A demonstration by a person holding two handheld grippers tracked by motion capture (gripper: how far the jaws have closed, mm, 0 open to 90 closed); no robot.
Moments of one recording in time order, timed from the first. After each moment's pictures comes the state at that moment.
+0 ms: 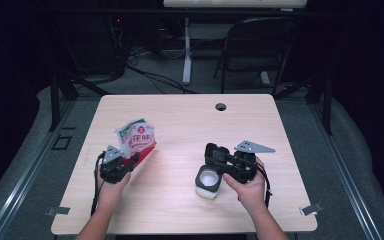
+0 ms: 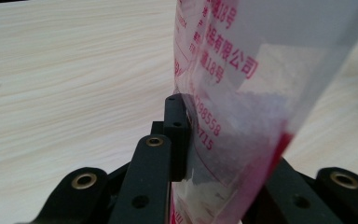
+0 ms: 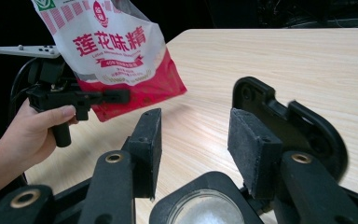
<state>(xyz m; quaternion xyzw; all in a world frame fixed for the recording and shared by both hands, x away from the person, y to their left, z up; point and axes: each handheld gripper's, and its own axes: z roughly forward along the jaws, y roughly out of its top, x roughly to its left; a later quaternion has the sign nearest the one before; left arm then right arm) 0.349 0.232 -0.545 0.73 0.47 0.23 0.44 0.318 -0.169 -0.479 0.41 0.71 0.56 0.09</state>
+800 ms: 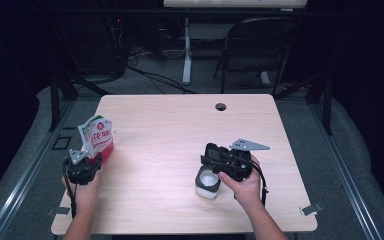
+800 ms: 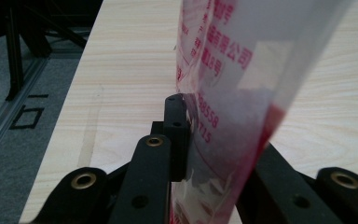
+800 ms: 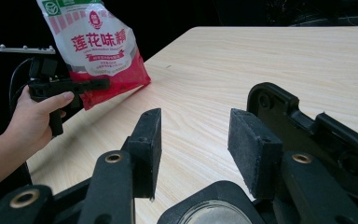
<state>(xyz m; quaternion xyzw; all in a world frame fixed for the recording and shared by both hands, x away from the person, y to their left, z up) 0.344 0.306 -0.556 0.64 0.60 0.31 0.36 0.324 -0.160 -0.480 0.41 0.72 0.56 0.08</state>
